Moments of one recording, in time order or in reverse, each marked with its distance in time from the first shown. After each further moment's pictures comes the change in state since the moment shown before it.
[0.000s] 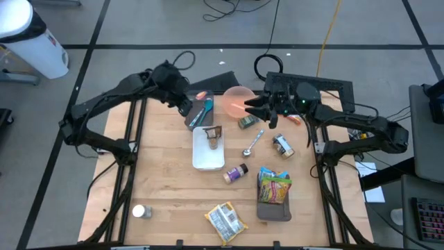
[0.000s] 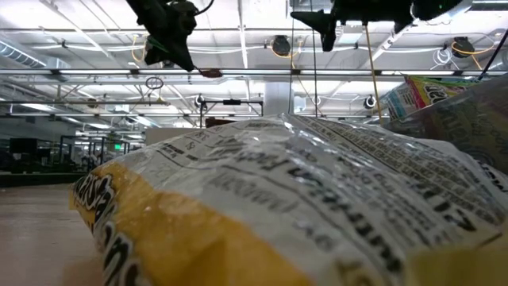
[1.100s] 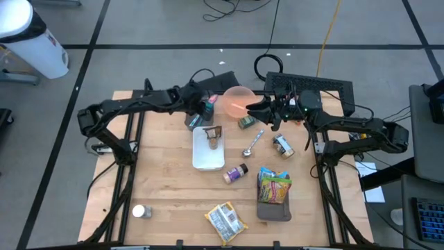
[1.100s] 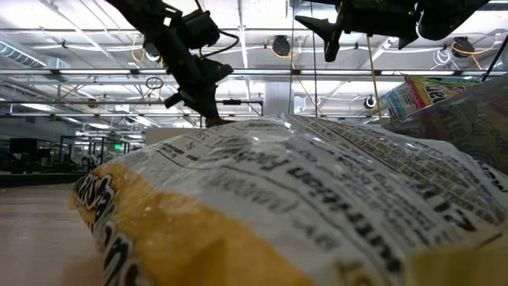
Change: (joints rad) left arm -0.100 0.221 -0.227 0.473 -0.254 -0.220; right arm 0.018 -0.002 -0.161 0.277 0.027 0.172
